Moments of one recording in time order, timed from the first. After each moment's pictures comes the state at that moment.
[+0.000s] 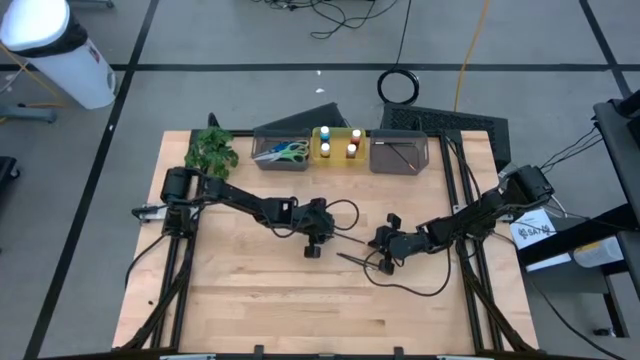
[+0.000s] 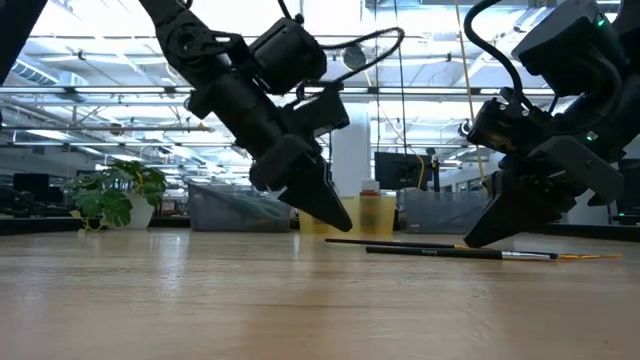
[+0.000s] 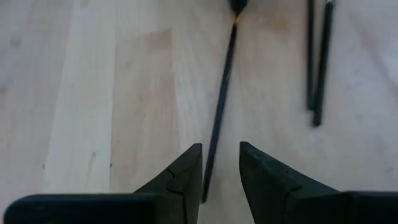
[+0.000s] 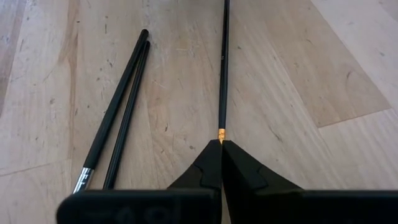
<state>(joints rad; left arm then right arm) -0.02 1.94 1.03 0.13 0.02 0.16 0.35 1.54 0.37 0.31 0.34 0.48</state>
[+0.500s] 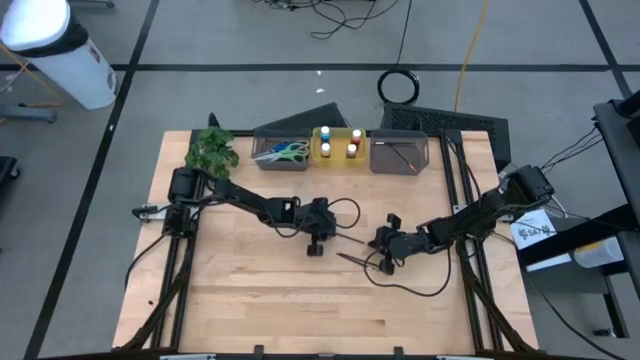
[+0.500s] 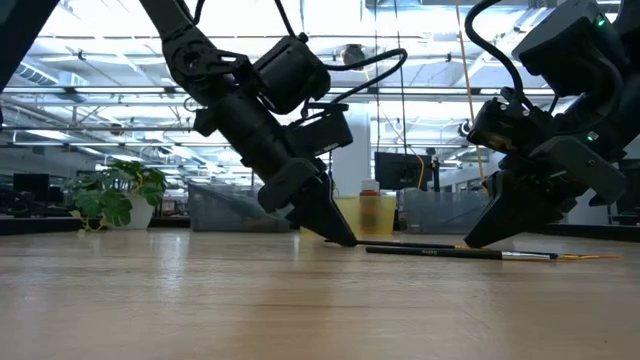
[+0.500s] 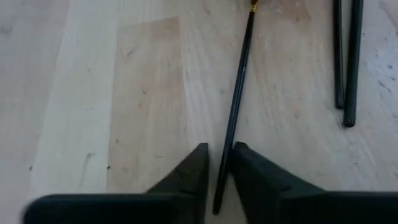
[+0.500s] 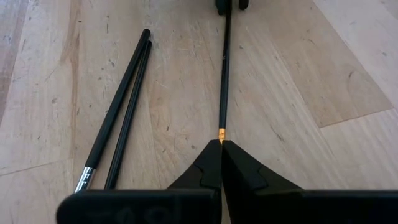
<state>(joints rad) 0.00 2.04 1.03 0.12 0.05 0.13 0.35 1.54 0.37 0.31 0.34 0.47</state>
